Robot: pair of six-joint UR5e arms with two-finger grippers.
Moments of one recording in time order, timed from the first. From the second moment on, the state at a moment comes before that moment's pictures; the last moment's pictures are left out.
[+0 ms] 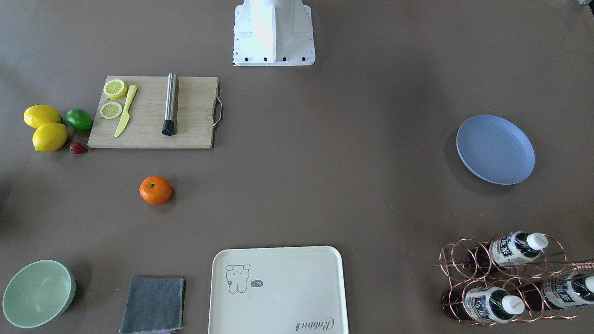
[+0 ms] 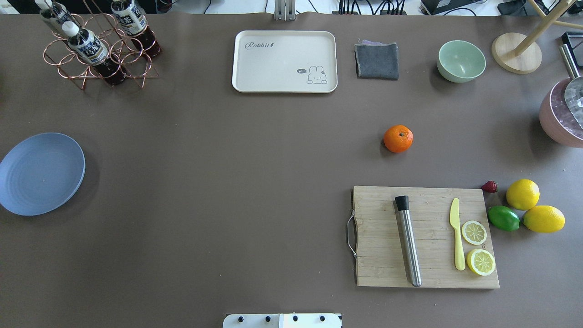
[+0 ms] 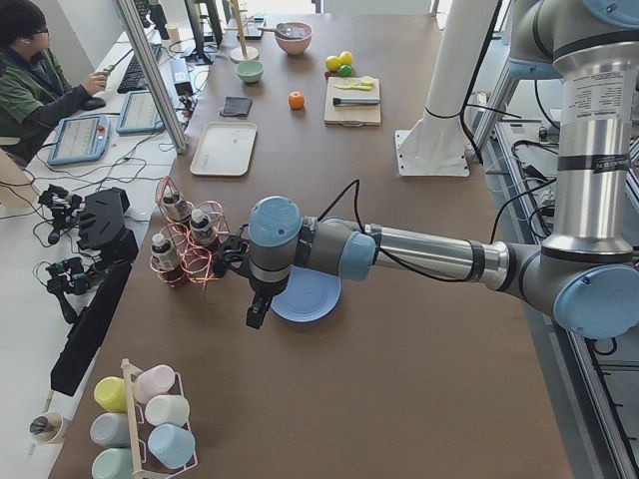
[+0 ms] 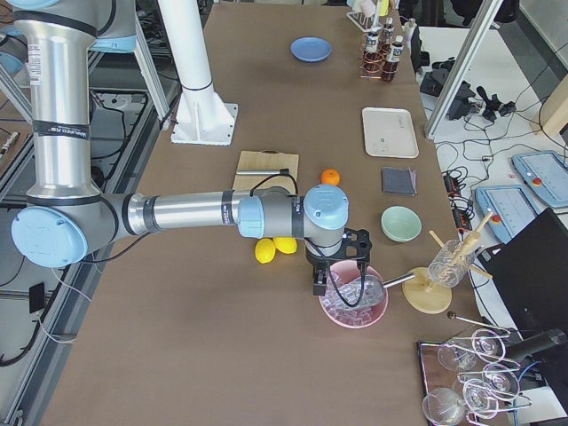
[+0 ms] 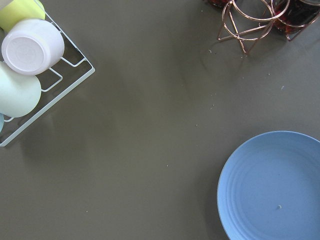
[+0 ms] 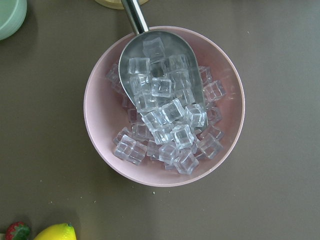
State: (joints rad) left arm -1.60 -1.53 -1.76 -1.67 -2.37 0.12; right arm 1.60 -1.61 1.73 -1.63 2.38 0.08
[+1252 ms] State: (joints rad) left arm -1.49 -1.52 -1.66 -2.00 -2.37 -0.13; right arm 1.54 -1.56 1.74 -1.63 2.38 0.13
